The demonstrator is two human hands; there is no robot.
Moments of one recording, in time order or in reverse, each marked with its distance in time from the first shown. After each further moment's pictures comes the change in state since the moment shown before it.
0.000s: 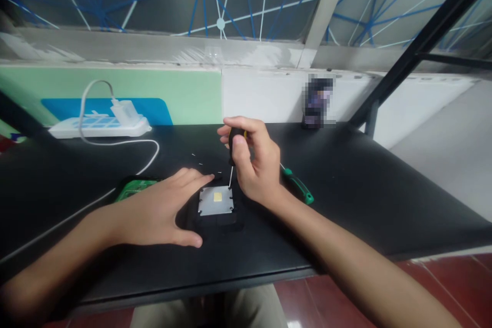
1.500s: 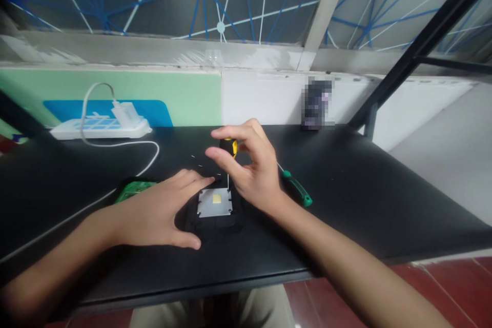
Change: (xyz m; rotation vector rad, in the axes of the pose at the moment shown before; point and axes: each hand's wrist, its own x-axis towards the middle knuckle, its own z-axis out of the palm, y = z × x) left_hand 0.001 0.001 -0.001 -0.044 -0.009 -0.013; right_hand 0.005 -0.004 -0.006 -0.046 -0.072 -0.045
